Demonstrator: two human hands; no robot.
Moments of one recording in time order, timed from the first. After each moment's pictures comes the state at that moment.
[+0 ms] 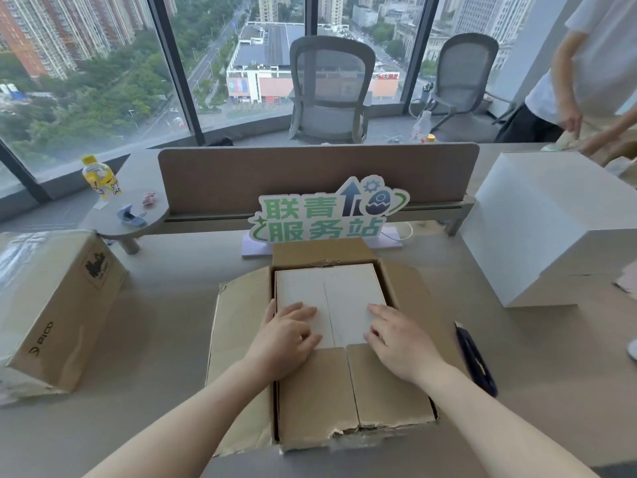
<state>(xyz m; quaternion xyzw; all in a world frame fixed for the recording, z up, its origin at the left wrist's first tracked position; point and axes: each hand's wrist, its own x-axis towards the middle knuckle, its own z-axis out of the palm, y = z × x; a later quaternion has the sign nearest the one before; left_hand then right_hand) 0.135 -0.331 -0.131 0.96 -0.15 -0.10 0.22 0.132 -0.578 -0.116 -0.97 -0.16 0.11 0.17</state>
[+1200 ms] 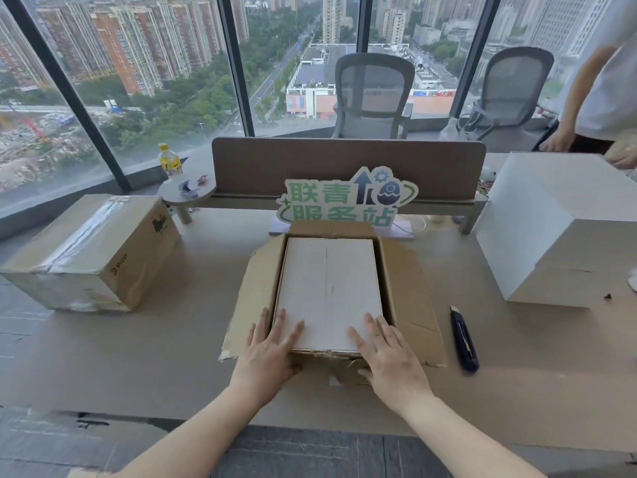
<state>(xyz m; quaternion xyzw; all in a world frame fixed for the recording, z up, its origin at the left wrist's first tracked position) -0.027 -0.364 -0.149 1.00 -0.02 -0.07 0.01 0.008 -0.618 -0.153 -0.96 -0.27 0.02 0.03</state>
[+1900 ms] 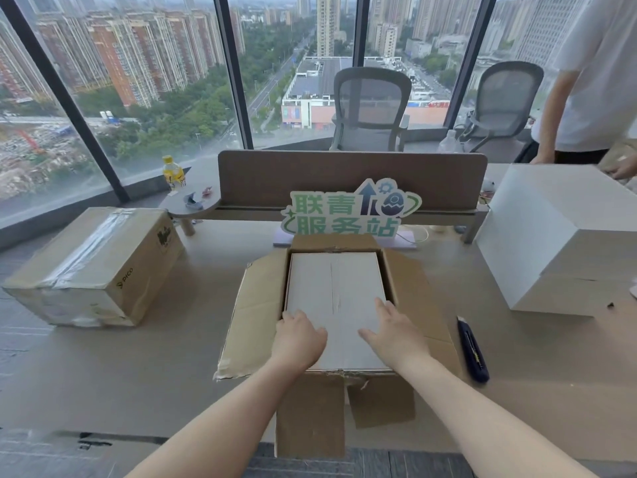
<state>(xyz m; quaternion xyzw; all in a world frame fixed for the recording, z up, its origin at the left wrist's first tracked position) 0.027 -0.397 -0.097 0.95 0.18 -0.12 0.25 0.059 -0.580 -0.096 -0.97 -0.08 0.14 0.16</state>
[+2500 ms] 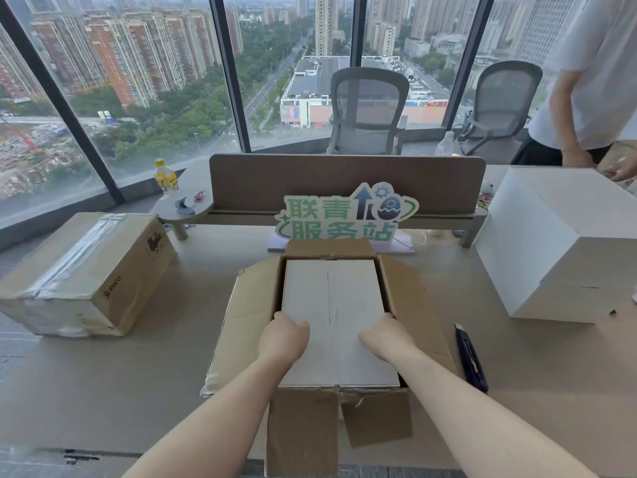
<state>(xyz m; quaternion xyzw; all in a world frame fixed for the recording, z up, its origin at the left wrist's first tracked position) 0.060 -0.383 -0.106 0.91 0.27 -0.12 0.30 0.100 -0.568 -0.102 -0.93 0.11 0.25 0.25</state>
